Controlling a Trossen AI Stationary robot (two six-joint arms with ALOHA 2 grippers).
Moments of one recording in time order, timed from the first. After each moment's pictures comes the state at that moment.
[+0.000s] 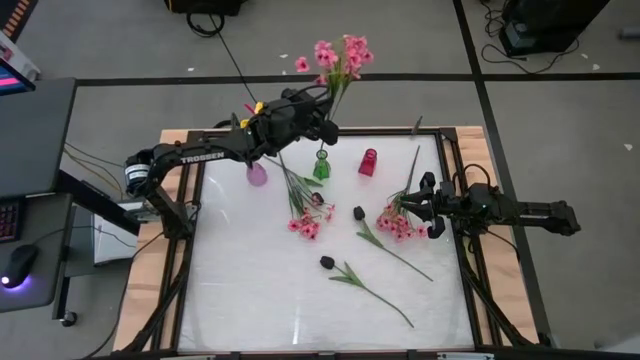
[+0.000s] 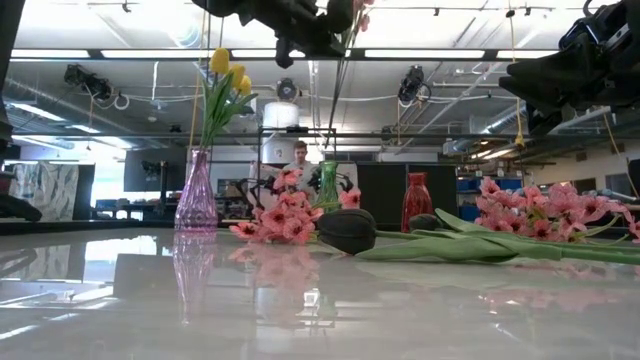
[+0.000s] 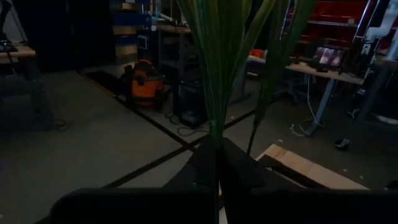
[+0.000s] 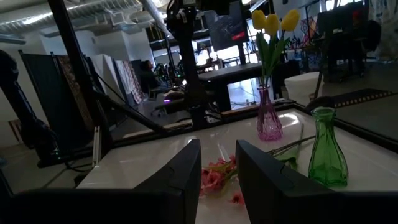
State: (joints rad) left arm 0.34 1.64 1.41 0.18 -0.43 -0.12; right arm -0.08 0.01 0.01 0.10 0.00 0.24
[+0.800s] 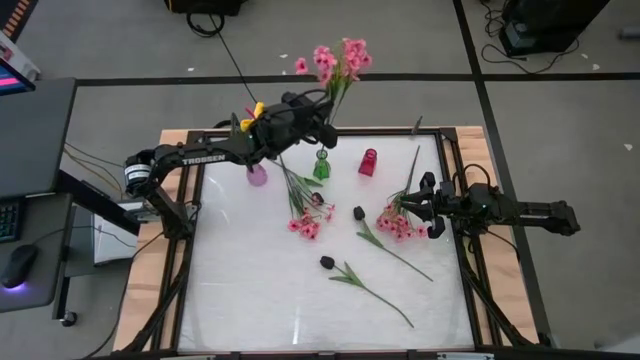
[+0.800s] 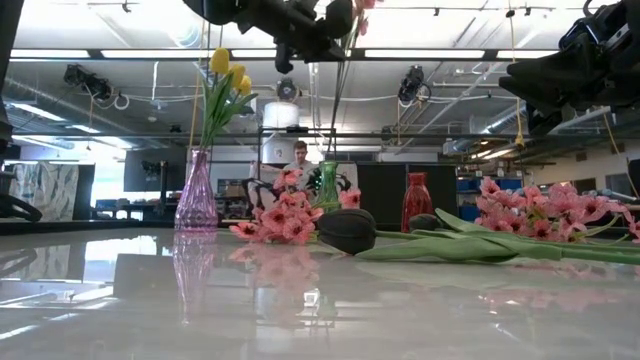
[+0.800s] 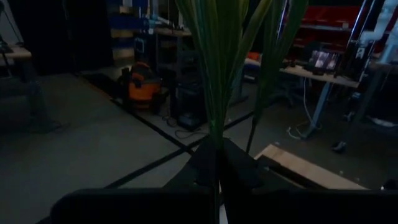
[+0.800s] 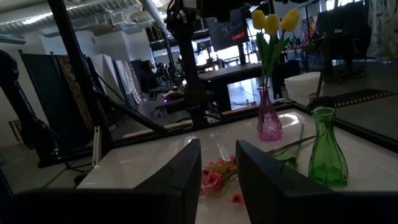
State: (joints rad) left arm 0.34 1.63 1.35 0.27 -0.41 -0.11; right arm -0.08 0.01 0.01 0.10 0.00 0.24
